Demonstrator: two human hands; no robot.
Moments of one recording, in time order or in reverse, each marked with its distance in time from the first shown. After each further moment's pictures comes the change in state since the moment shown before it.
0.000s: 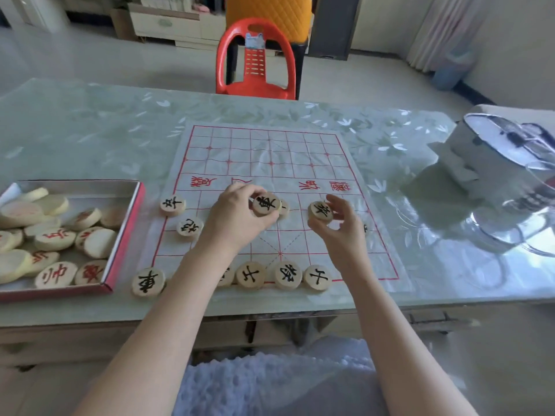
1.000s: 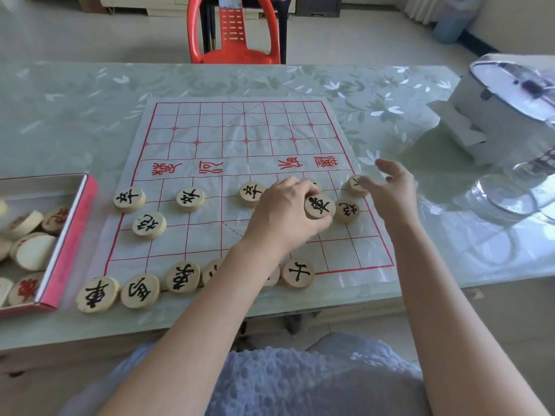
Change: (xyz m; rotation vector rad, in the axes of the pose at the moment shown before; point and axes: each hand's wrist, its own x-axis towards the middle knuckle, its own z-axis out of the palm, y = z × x) left_hand 0.016 0.054 0.090 0.076 -0.215 0.165; right_hand 0.081 0.049 -0.072 -0.096 0.180 0.223
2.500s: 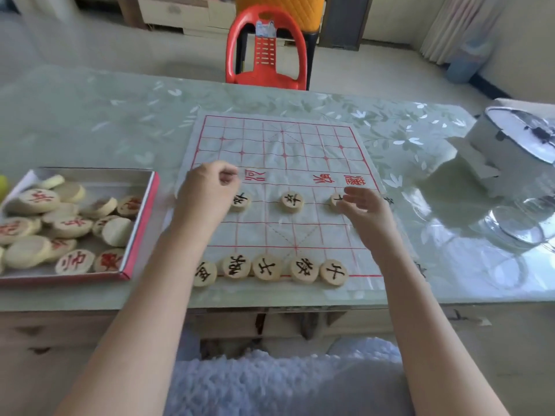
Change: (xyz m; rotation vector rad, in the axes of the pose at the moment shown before) left_hand -0.045 -0.090 -0.115 -0.109 0.395 -0.324; right_hand -0.087 -0.053 0.031 -0.004 -0.256 -0.129
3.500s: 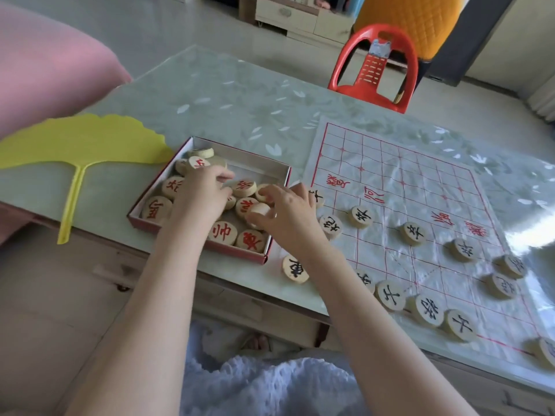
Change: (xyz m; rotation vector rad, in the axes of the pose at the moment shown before) left_hand -0.008 -0.172 -0.134 0.026 0.139 -0.278; right_hand -0.081 -0.128 0.258 -0.592 -0.430 -0.652
